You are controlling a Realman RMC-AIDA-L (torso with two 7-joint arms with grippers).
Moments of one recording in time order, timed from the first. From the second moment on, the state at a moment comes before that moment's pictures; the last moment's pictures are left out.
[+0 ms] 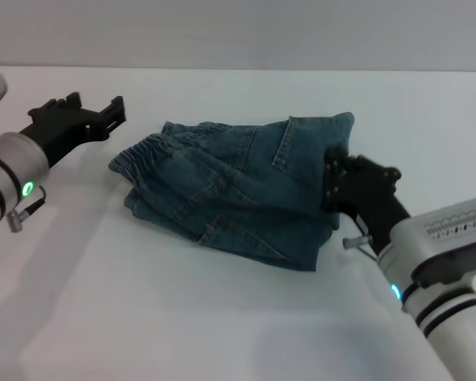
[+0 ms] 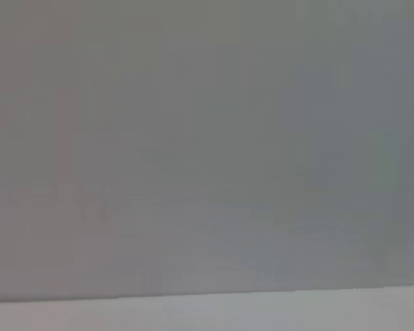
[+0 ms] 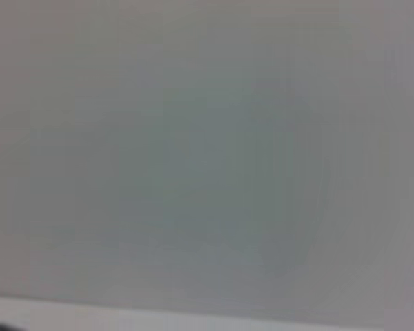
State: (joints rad) left arm -0.15 -2.06 -1.44 -1.19 1.62 -0.18 1.15; right arm 0.49 2.09 0.11 0.64 -1.51 -1.09 -0.30
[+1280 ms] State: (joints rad) left arm -0.31 -2.07 -1.27 -0.98 1.58 -0.21 1.14; right arm 0.60 2.07 0.23 0.54 -1.51 -0.72 -0.07
